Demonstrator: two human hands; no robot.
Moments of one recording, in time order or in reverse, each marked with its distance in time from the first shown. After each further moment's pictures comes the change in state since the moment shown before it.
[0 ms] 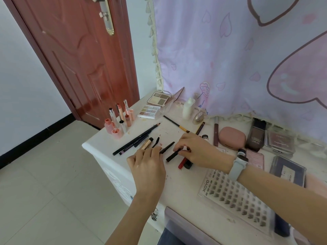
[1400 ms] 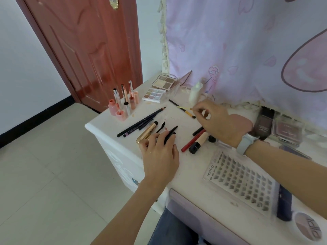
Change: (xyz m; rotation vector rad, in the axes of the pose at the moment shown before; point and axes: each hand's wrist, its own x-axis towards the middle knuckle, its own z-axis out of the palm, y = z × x) left_hand -0.014 0.003 0.010 -0.089 -0.133 0.066; right_hand 0.009 0.018 -0.018 -0.025 0.598 -0.156
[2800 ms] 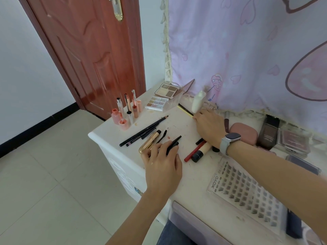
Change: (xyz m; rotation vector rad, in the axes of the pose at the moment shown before) left_hand 0.000 0.000 -0.001 -0.039 0.025 -0.001; right_hand 0.023 0.019 0.035 -0.662 -0.377 0.222
